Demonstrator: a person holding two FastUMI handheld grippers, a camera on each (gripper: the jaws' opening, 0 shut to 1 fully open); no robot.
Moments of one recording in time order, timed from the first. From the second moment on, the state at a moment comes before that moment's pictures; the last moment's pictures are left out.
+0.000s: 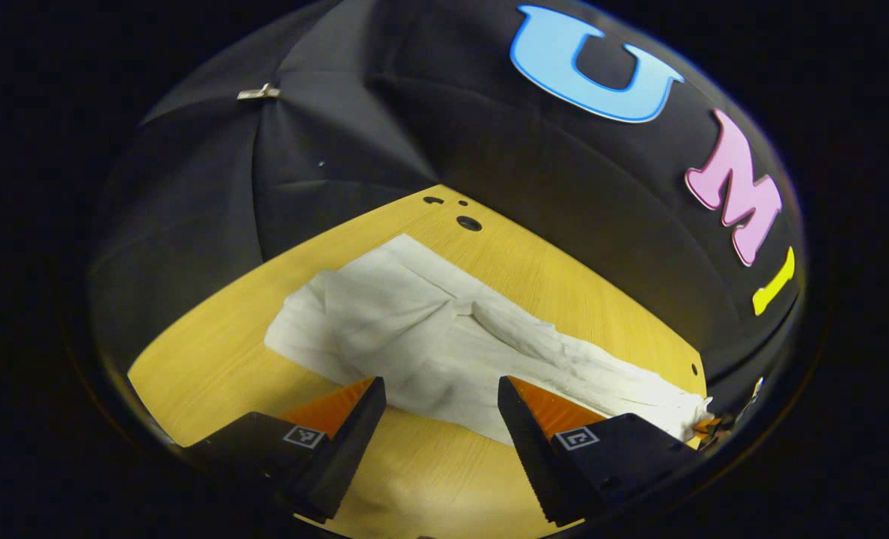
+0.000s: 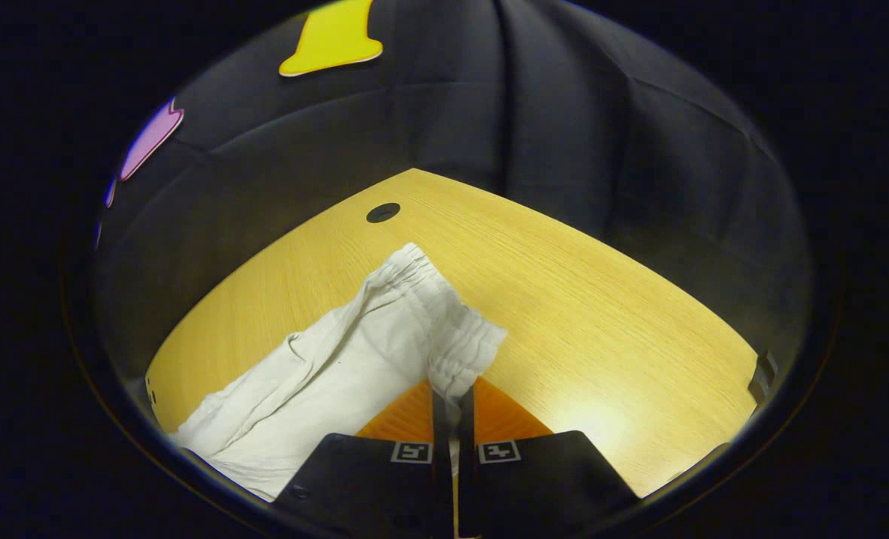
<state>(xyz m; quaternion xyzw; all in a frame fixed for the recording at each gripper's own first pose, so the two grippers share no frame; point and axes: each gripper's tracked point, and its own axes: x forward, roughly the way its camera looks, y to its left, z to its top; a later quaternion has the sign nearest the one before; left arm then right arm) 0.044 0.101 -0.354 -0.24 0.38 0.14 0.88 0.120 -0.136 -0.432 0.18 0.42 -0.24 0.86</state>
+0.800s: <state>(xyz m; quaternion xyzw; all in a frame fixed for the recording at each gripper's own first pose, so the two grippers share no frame) 0.098 0.120 -0.412 -0.14 0.45 0.20 0.86 0.120 -0.132 -0.444 0.17 0.43 -0.22 0.86</state>
